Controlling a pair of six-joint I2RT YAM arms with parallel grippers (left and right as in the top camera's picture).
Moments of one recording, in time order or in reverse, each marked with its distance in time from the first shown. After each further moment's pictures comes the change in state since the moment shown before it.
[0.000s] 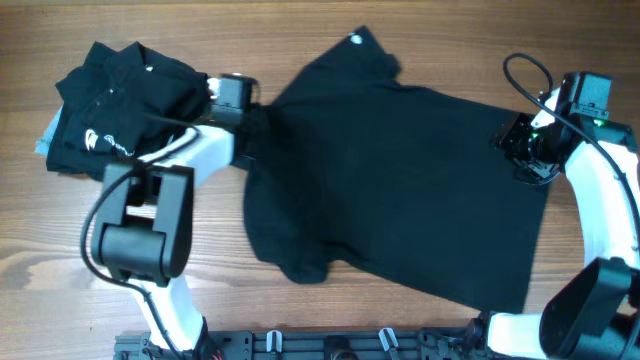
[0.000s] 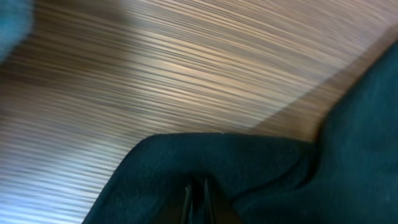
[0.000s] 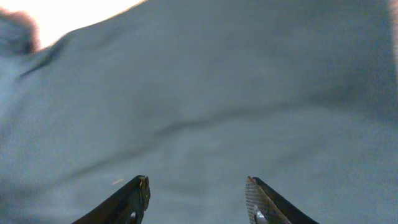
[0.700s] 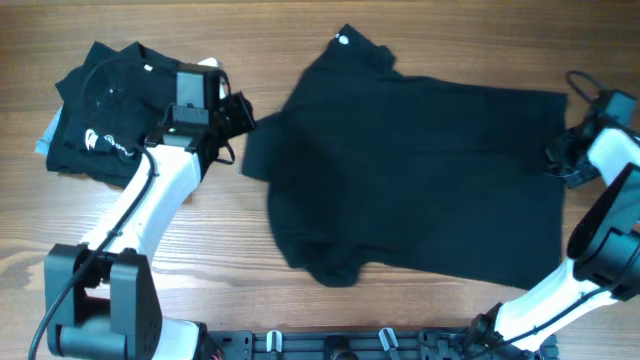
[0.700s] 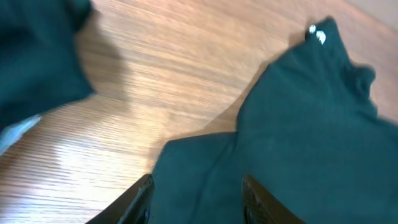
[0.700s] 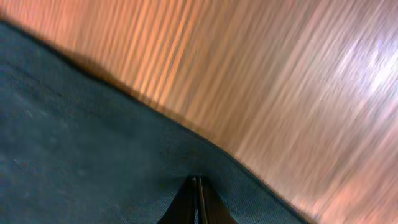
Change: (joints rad) left arm 0.011 -0.376 -0.058 -0.175 0.153 0.039; right arm -0.278 0.416 0.080 0.315 0.254 0.243
